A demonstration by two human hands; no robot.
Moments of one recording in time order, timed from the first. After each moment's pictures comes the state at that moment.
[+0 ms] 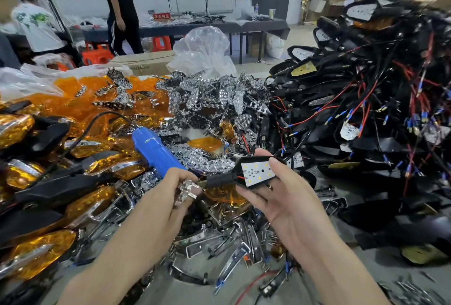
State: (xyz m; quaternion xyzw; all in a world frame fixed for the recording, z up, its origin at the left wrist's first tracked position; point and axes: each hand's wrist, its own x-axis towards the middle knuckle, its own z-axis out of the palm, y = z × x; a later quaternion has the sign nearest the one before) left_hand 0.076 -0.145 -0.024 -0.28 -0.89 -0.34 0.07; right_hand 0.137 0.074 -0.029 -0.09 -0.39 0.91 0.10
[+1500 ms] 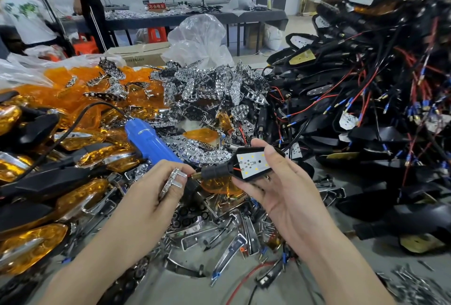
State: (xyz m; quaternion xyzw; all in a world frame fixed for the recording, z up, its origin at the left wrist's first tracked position) left_hand 0.089 -0.145 -0.007 -0.28 -0.86 -0.44 0.02; right_hand 0.144 0.071 -0.019 -0.07 -0.41 0.90 0.11
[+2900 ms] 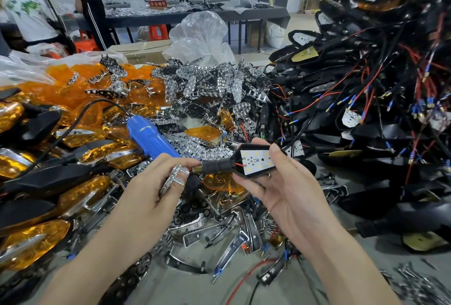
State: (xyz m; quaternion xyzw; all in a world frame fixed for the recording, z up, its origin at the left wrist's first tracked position) left_hand 0.090 -0.141 -0.003 -0.29 -0.86 -0.43 0.06; right_hand 0.142 0.071 -0.021 -0.08 -0.40 0.91 0.11
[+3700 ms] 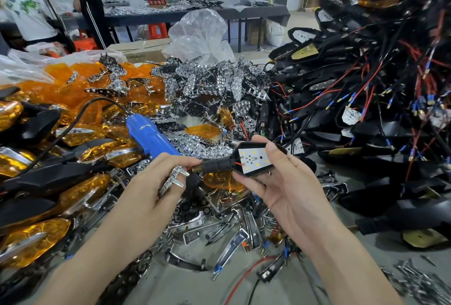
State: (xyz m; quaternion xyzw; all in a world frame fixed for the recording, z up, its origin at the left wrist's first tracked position) left_hand 0.088 -0.144 -0.004 -0.30 -0.86 -0.41 0.06; right_hand 0.143 0.073 -0.021 -0.06 -0.40 0.91 0.10
